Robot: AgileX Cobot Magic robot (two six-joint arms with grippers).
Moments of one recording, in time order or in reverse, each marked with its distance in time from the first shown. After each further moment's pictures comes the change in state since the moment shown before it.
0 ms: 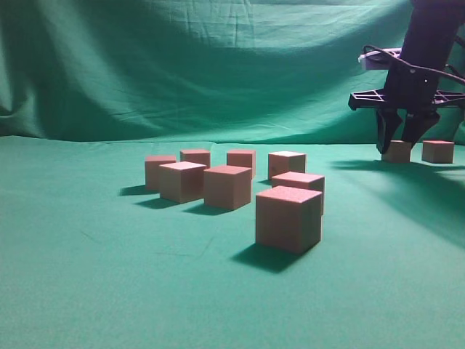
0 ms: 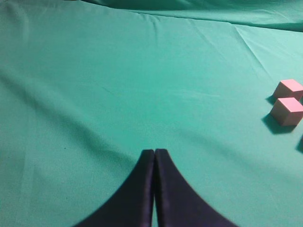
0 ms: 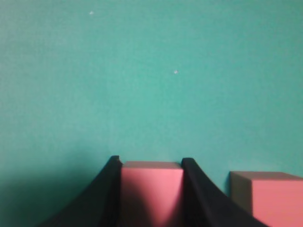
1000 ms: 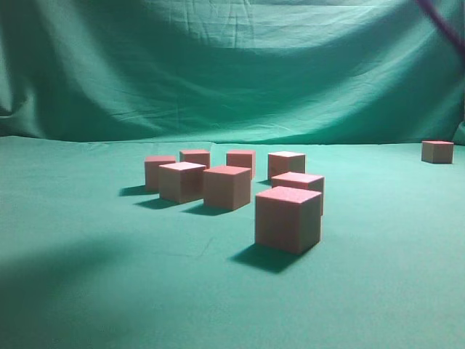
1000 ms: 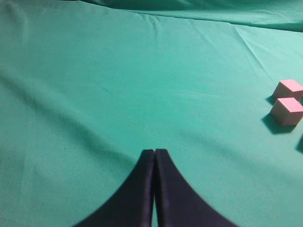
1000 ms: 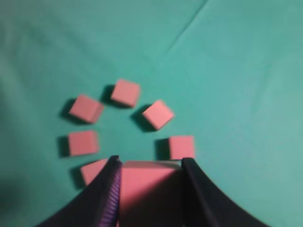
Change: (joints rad) left arm 0.000 0.000 0.000 0.000 0.000 0.000; right arm 0.477 -0.643 0.323 0.110 0.254 -0.209
